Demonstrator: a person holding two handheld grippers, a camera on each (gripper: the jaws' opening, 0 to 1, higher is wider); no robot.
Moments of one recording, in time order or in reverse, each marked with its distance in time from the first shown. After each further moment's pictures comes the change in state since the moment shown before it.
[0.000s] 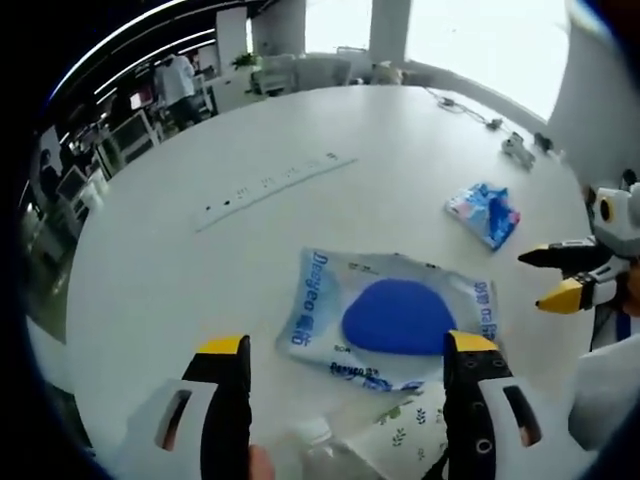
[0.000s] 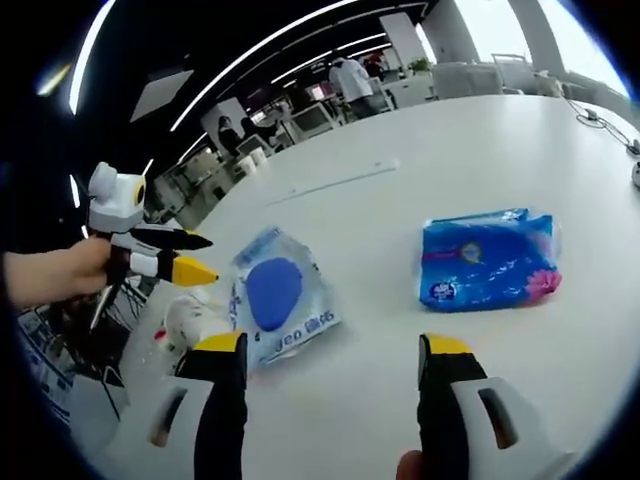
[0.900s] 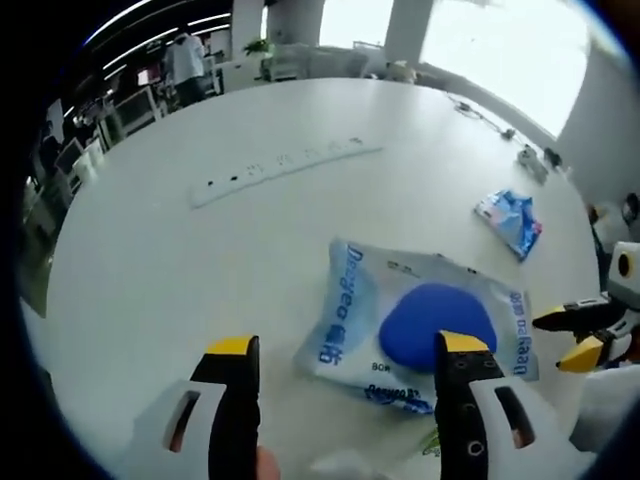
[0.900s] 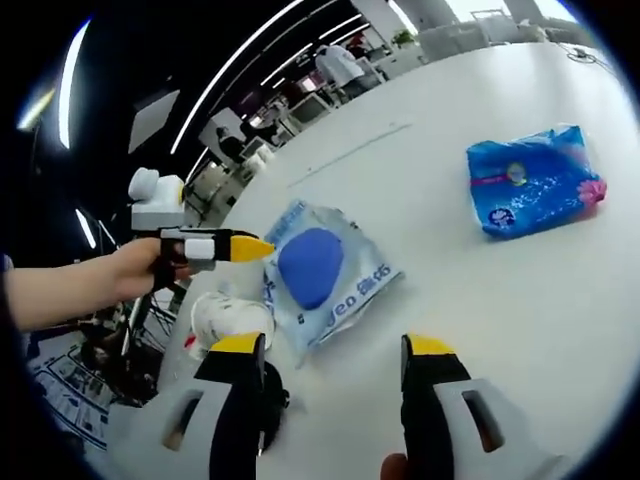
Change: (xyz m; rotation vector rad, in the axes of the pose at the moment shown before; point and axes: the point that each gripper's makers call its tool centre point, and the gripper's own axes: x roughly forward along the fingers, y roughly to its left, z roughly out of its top) left arm 0.036 0.022 -0.007 -0.087 0.020 -0.033; right arm 0.025 0.041 -0.032 0.191 0.033 0.106
